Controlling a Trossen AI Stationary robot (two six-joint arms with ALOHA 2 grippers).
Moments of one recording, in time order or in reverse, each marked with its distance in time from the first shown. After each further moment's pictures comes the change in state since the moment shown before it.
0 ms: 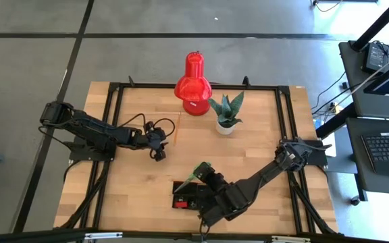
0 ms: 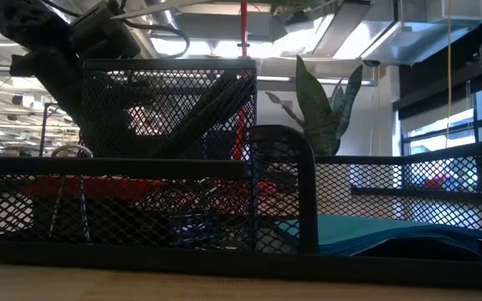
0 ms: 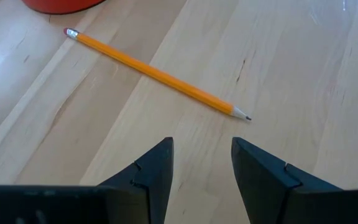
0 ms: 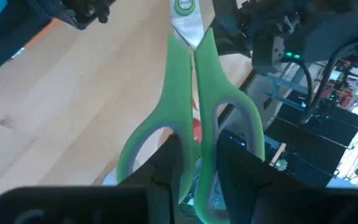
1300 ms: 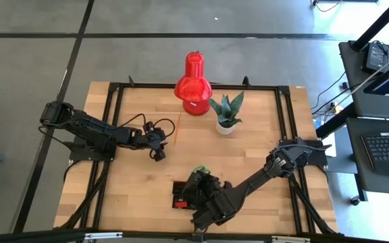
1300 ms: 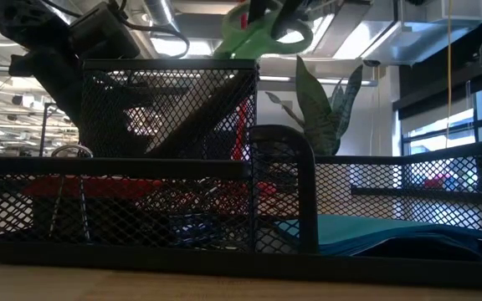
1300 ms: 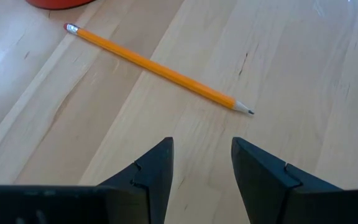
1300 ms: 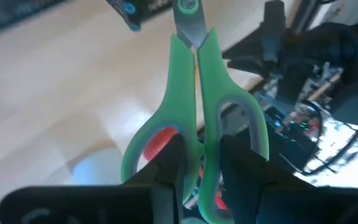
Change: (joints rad) left arm -0.001 0.000 0.000 -0.017 0.000 0.002; right arm -0.008 0.121 -0.001 0.003 0.051 -0.258
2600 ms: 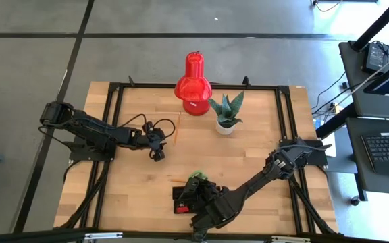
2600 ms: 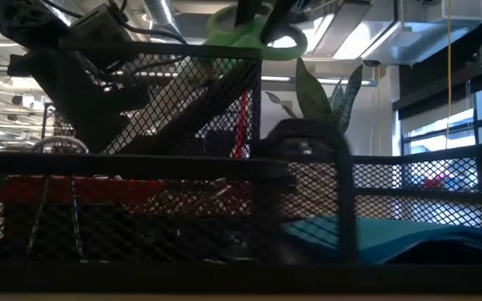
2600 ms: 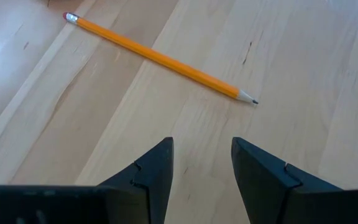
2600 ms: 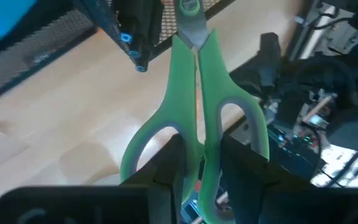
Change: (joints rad) left arm 0.000 0.000 0.000 -0.029 0.004 -0.009; right arm 0.020 0.019 -0.001 0.112 -0.058 -0.029
